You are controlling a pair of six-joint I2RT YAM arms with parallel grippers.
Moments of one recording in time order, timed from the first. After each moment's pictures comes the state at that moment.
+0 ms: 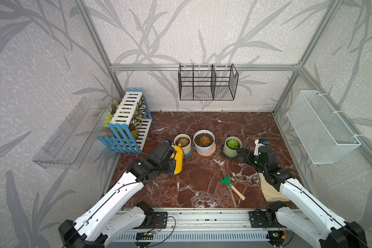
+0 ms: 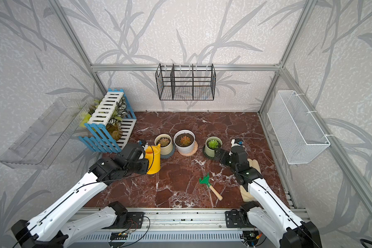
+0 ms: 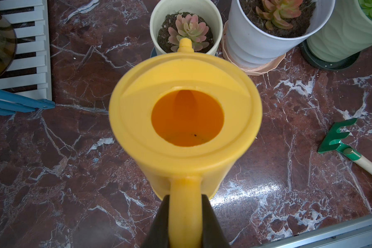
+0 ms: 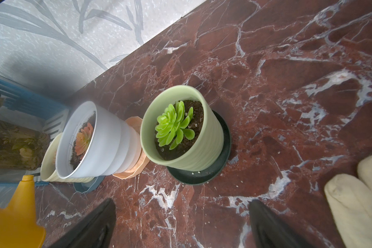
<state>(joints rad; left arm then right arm) -0.61 0.97 0.98 -1.01 -0.18 -0.35 0.31 0.91 0.52 -0.20 0.00 0.66</state>
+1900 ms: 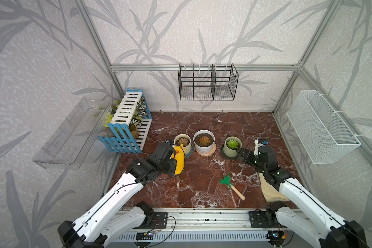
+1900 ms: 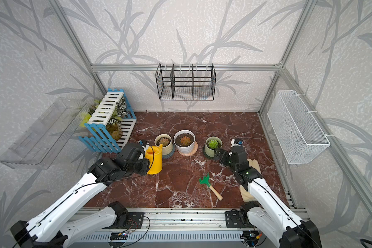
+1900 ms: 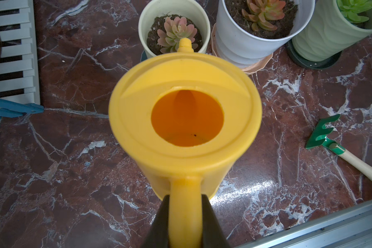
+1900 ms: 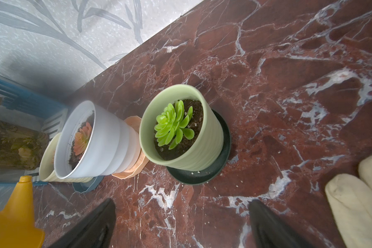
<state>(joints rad) -0.61 0.96 0.98 -1.01 -0.16 -0.34 0.31 0.92 0.52 -0.19 0.00 0.66</state>
